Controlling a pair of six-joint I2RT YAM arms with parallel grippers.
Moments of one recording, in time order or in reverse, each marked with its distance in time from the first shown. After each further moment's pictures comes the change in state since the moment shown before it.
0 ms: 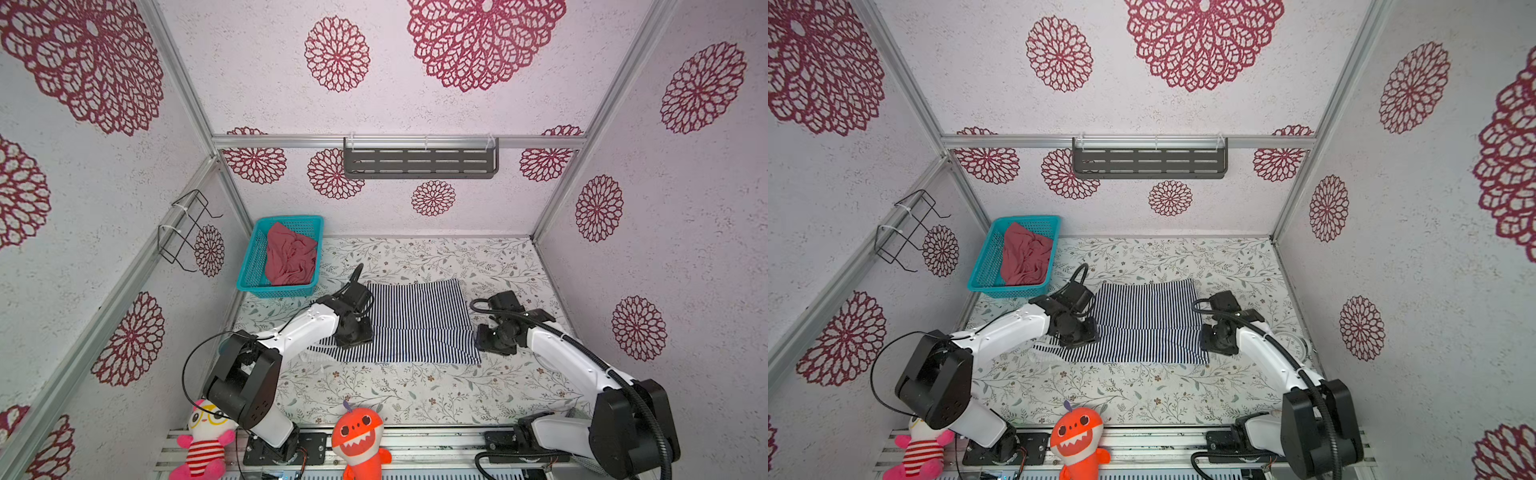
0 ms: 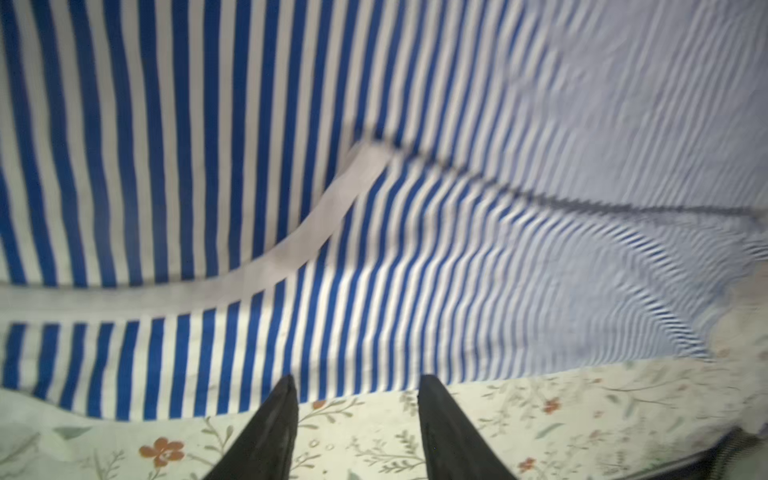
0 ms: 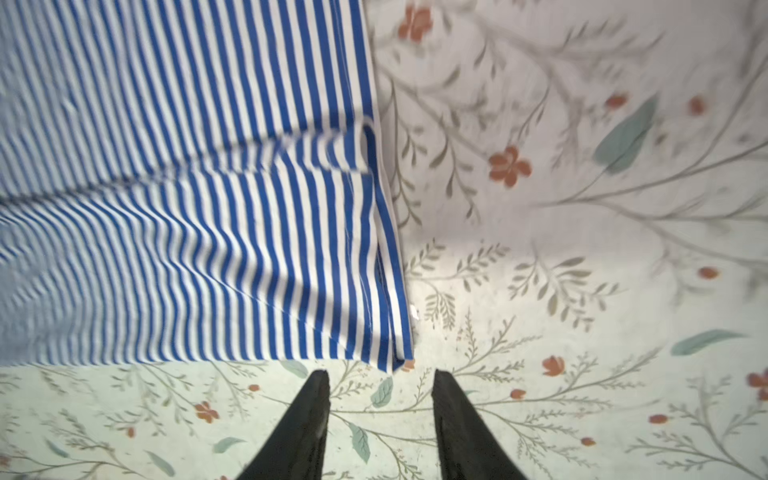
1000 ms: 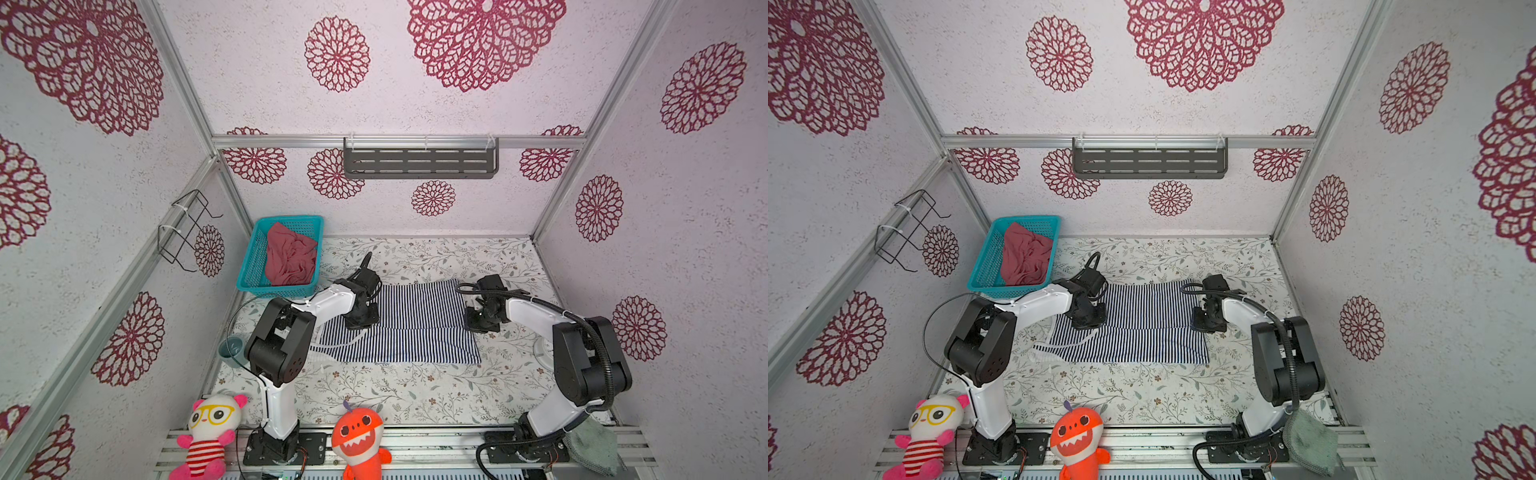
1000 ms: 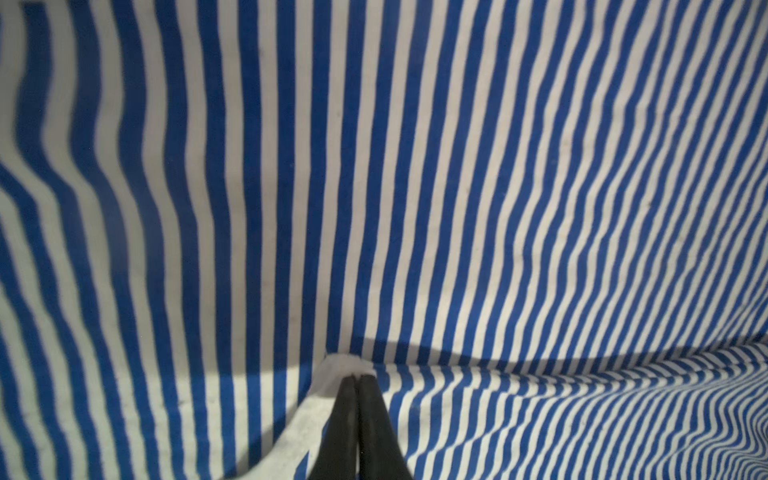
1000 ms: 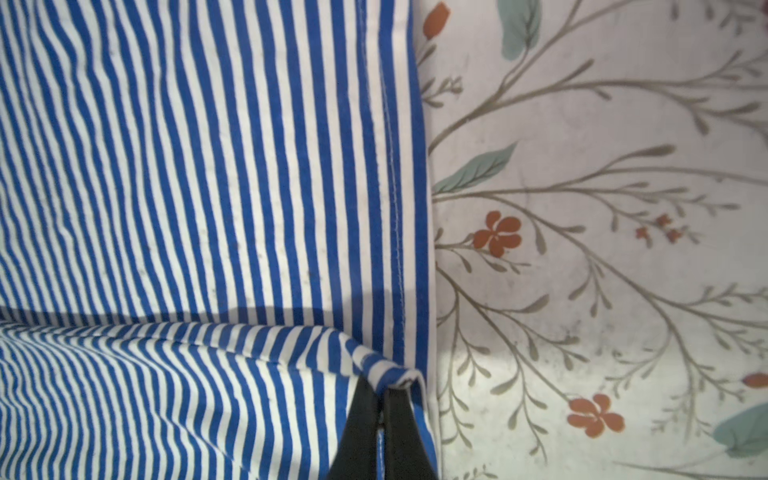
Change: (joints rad) left arm 0.030 0.304 0.131 0.064 -0.059 0.091; right arm -0.014 0.379 0.130 0.222 -0.081 -0.111
